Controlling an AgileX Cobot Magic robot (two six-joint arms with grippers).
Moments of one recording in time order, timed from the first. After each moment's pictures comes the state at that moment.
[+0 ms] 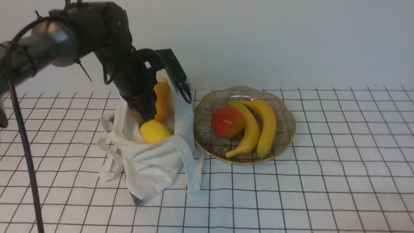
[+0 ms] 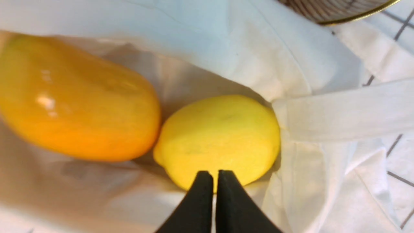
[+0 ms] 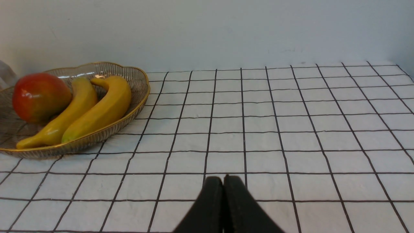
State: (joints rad) right arm 0.01 -0.01 0.03 -0.02 0.36 0.07; left arm -0.26 2.02 -1.78 -0.10 1.11 0.92
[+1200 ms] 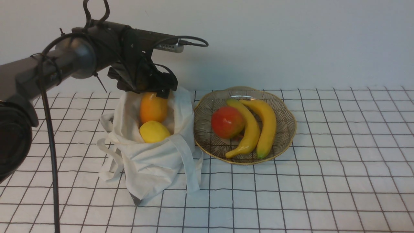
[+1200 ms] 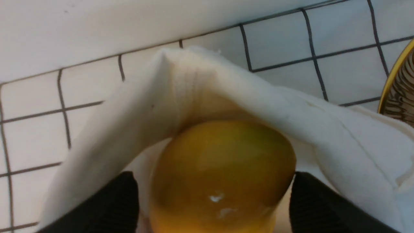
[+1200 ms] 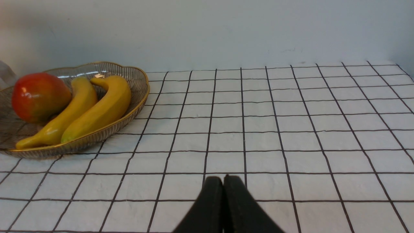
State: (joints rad) right arm 0.01 -0.01 0.03 -0.02 0.36 0.07; left arm -0.26 2.15 -1.79 0.07 0.70 -0.06
